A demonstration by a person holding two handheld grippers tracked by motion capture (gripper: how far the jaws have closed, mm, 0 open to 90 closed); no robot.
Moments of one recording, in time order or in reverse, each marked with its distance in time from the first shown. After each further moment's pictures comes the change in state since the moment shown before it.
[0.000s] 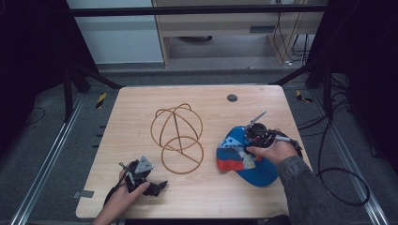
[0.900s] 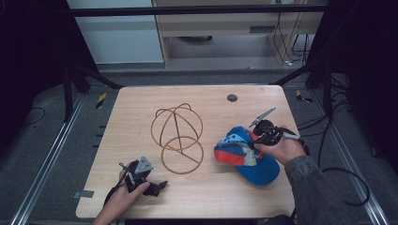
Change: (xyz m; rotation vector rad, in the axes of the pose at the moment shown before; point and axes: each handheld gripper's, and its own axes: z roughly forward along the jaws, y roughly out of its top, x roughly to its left) left arm 0.000 -0.001 0.000 -0.005 0.000 0.000; right arm -0.004 -0.004 -0.030 -0.076 0.041 -0.009
